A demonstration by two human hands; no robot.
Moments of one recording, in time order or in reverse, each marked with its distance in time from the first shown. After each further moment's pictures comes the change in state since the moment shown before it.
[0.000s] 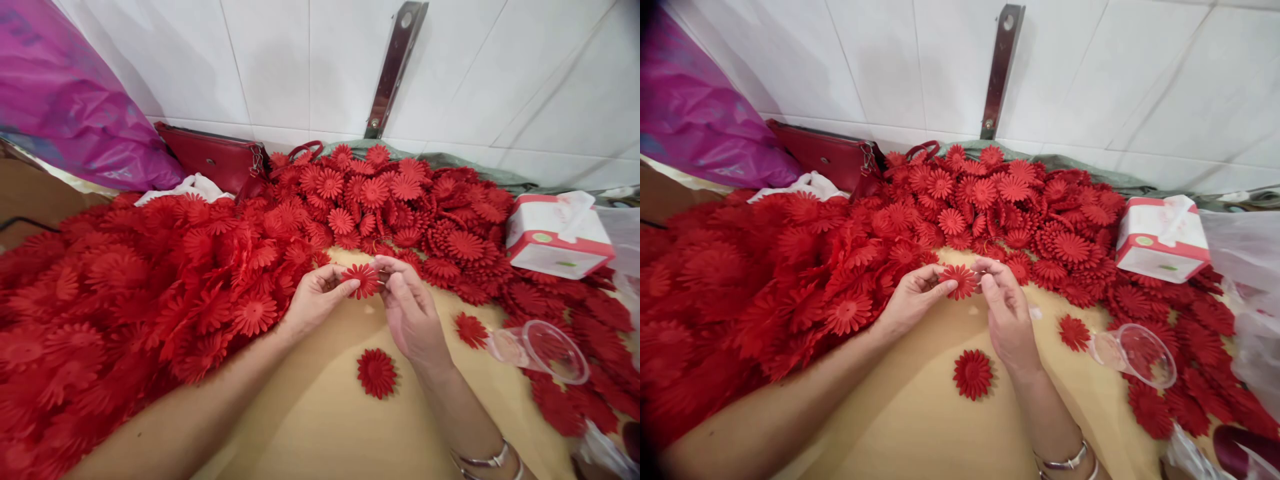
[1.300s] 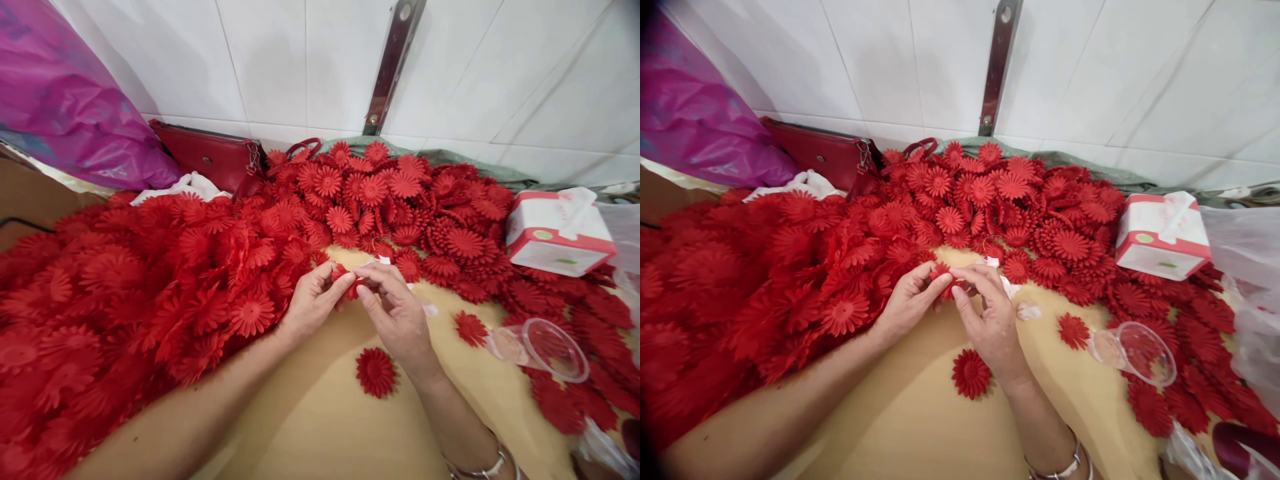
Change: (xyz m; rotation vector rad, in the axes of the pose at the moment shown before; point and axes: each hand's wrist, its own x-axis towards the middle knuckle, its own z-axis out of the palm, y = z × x) left_hand -0.005 -0.004 -0.003 0.180 -0.043 0.041; right_hand -0.006 -0.007 0.008 -0.387 -0.120 -0.220
